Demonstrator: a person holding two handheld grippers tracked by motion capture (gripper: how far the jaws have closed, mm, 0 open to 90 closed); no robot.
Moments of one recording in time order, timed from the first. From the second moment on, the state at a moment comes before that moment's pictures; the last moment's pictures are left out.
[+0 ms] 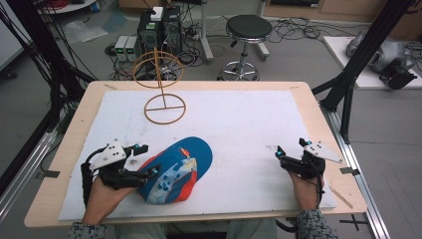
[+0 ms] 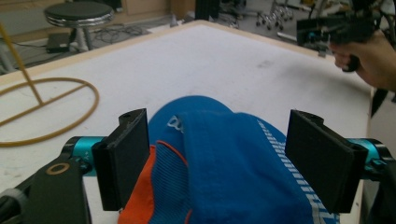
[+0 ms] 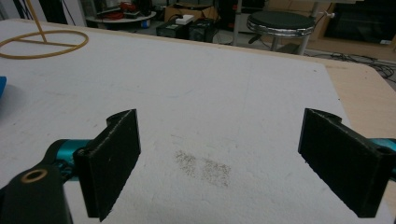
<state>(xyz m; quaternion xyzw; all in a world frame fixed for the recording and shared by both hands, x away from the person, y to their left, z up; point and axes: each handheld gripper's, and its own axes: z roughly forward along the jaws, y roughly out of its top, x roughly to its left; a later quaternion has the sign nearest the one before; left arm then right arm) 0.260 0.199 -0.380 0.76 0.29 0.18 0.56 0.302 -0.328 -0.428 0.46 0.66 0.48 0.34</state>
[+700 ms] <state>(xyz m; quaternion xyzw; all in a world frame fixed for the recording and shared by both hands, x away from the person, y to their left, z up) 0.266 0.198 -0.400 0.78 0.30 0.14 0.54 0.302 -0.327 -0.428 0.46 0.67 0.47 0.34</state>
